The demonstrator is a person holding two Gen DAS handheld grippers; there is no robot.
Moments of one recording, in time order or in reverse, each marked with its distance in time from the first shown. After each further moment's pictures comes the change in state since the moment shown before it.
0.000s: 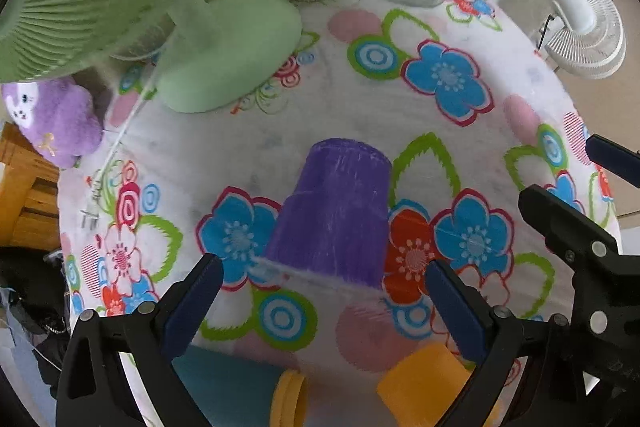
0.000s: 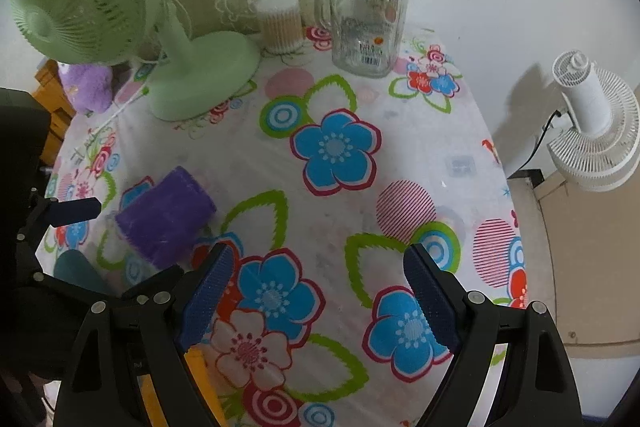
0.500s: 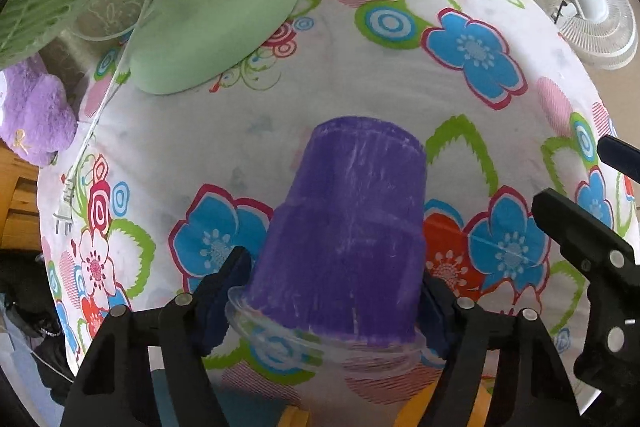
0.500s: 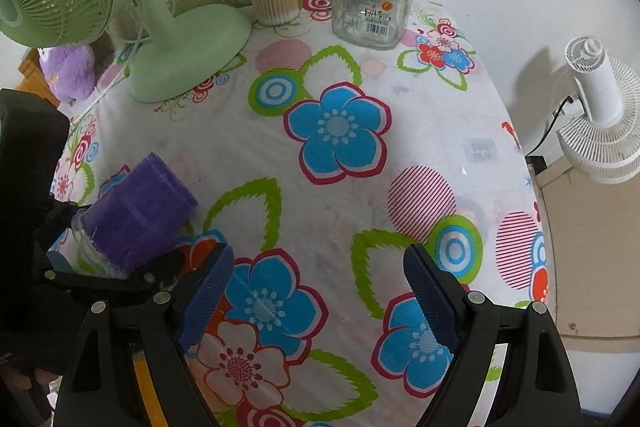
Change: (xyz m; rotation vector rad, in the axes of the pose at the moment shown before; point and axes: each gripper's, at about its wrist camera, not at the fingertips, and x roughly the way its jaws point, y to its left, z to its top) left arm 0.040 0.004 0.004 0.001 0.045 -0.011; right arm 0.030 0.005 -0.002 0.004 0.056 -0.004
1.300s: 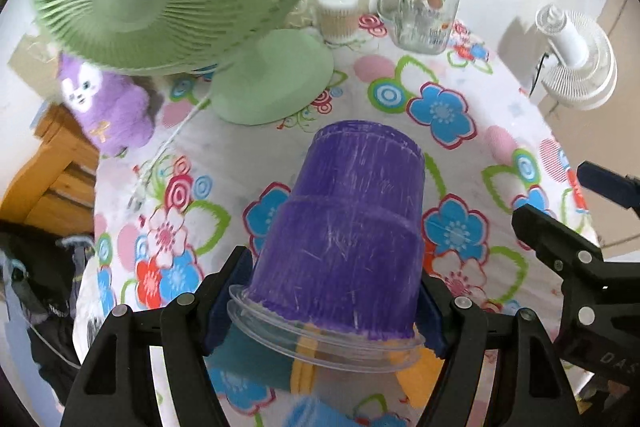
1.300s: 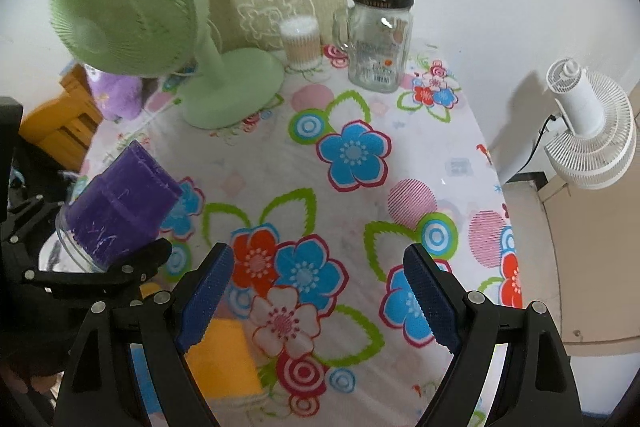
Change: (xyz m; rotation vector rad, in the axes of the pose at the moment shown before) left arm -0.112 0.010 -0.041 -0.095 -0.166 0.036; right arm -0.096 0.012 -0.018 -0.007 -0.103 0.060
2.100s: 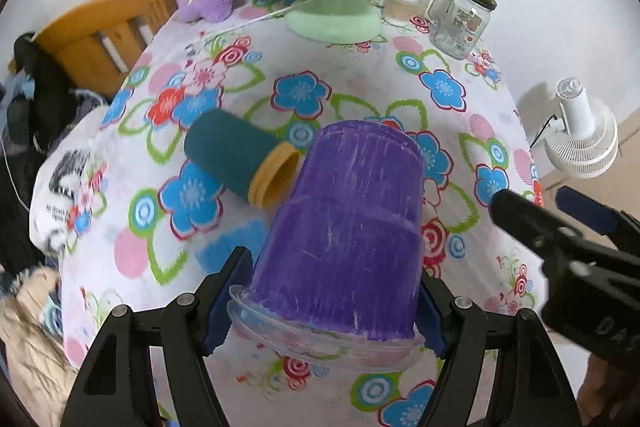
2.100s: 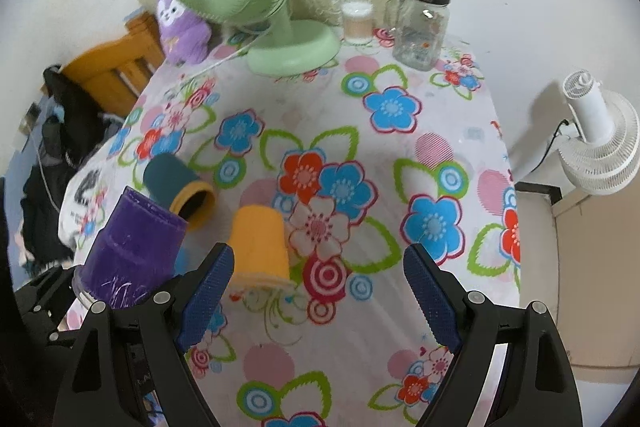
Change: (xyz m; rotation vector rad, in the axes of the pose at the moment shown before) left arm -0.054 -0.021 -0.135 -0.428 -0.006 -0.046; right arm -0.049 0.020 -0.074 -0.173 0.061 0.083
